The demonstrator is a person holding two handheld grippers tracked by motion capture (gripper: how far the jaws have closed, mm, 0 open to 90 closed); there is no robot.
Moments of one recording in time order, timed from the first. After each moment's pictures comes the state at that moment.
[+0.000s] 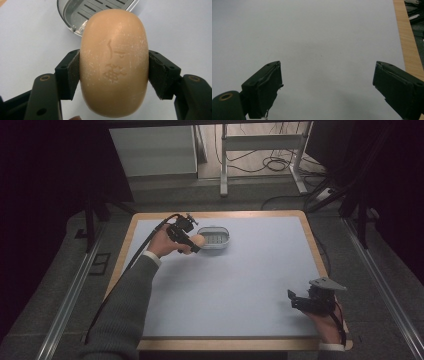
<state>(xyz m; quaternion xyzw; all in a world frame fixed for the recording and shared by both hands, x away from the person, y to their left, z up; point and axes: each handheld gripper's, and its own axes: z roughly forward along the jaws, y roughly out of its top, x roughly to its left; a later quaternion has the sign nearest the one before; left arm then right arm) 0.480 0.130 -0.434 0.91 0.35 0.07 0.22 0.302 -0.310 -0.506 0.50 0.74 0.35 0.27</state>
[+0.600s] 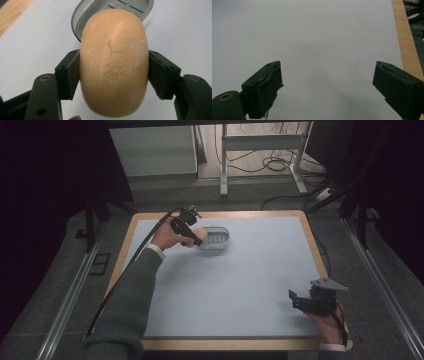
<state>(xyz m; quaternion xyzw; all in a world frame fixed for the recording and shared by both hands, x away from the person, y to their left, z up) 0.502 0.123 -0.427 0.91 0.35 0.08 0.22 0.302 -0.314 -0.506 0.51 0.74 0.35 0.27</state>
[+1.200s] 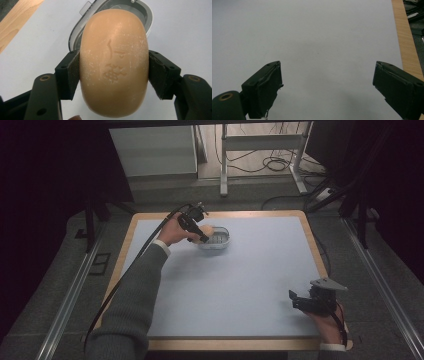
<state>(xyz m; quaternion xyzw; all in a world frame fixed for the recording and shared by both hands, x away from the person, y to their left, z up) 0.523 0.103 -0.427 0.92 0.32 0.08 0.21 0.303 -0.314 -0.508 0.51 0.74 0.35 0.27</state>
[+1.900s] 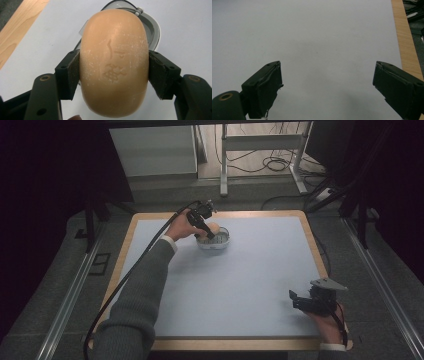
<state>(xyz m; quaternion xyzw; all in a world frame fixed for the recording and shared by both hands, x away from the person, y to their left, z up) 0.547 0.079 -0.434 0.93 0.30 0.07 0.20 0.303 -0.316 -0.509 0.51 0.74 0.34 0.27</state>
